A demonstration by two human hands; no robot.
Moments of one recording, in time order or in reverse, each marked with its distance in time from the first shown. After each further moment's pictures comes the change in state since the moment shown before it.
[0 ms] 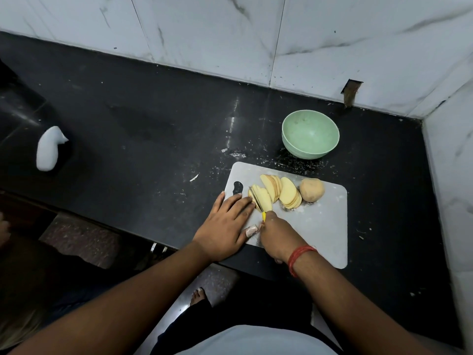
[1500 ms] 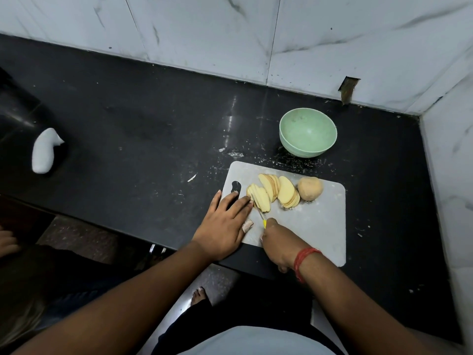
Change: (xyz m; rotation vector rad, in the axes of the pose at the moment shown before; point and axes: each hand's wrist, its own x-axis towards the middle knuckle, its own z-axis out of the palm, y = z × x) left_hand 0.003 0.002 -0.003 0.043 -0.036 -0.037; right_hand 0.016 0.029 0.022 -0.298 0.276 -0.185
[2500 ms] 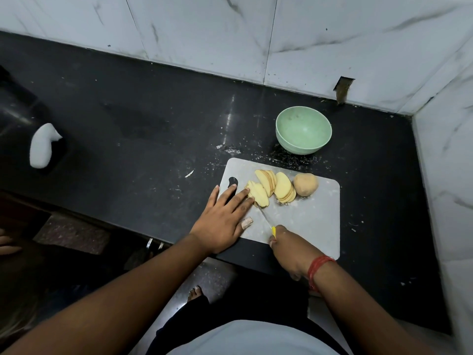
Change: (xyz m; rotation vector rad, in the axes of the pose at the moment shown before) left_hand 0.003 0.001 0.000 0.030 -0.105 0.011; right_hand -0.039 0.012 -0.028 0.224 -0.442 0.194
